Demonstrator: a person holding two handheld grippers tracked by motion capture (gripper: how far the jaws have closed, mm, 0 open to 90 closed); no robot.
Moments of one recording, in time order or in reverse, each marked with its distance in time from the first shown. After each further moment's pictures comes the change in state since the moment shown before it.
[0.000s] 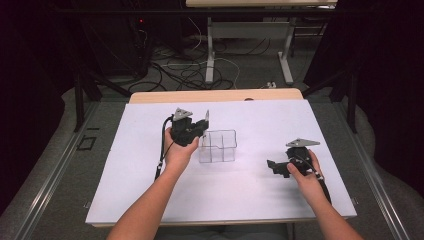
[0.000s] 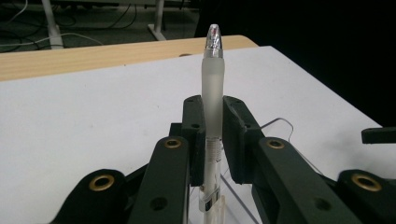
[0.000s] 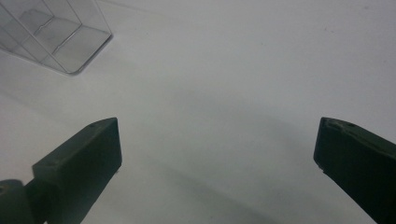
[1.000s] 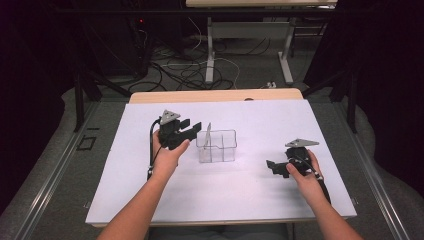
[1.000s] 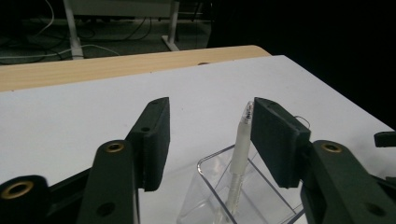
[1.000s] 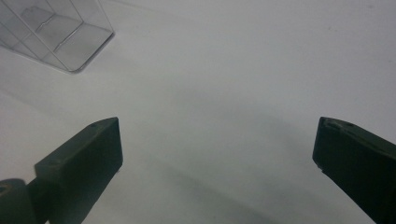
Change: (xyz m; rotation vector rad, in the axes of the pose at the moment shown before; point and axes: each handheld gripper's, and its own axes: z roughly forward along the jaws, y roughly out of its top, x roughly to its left) left arm 0.015 -0.002 -0.031 -0.045 0.053 0.017; right arm 0.002 0.000 0.001 0.003 0.005 -0.006
